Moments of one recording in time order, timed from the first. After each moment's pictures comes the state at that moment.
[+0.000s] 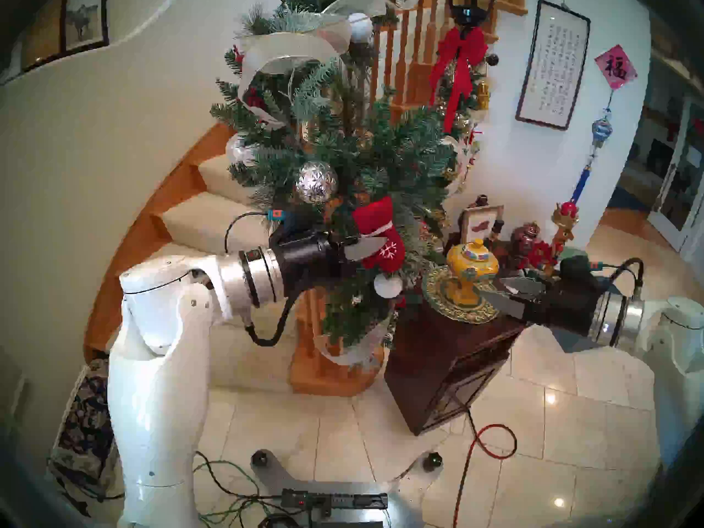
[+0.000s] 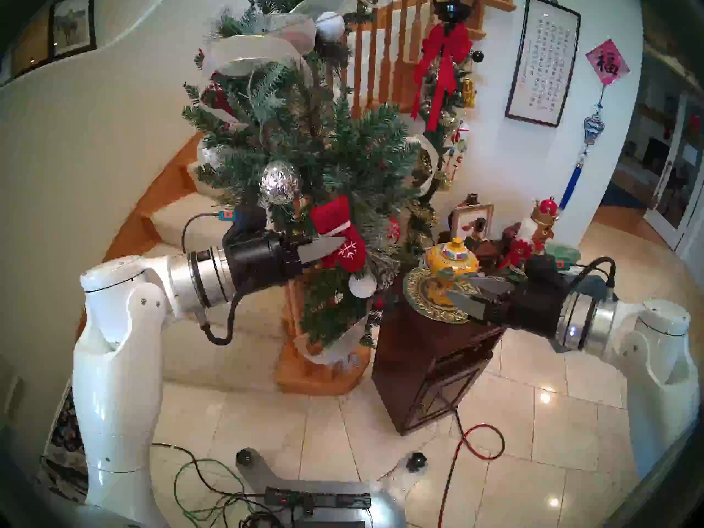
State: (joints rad) left arm 1.58 -1.47 -1.64 -2.20 -0.49 0.96 -0.84; right arm -2.16 -0.90 2.24 -2.17 0.84 0.68 0.75
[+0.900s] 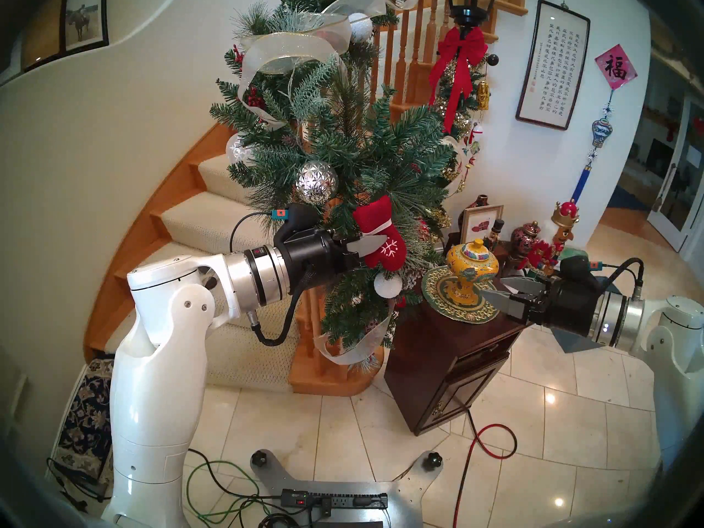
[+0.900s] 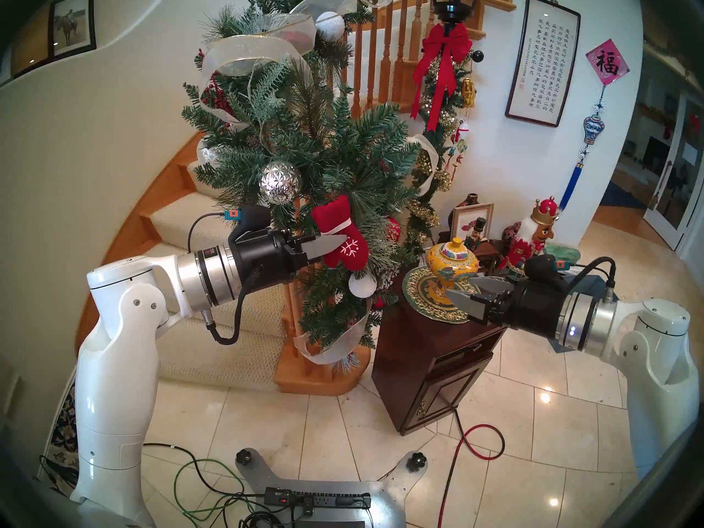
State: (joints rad) left arm 1.58 -1.36 -1.58 -2.18 -0.81 0.96 -0.50; right arm -2.16 -0.90 2.24 -2.17 0.84 0.68 0.75
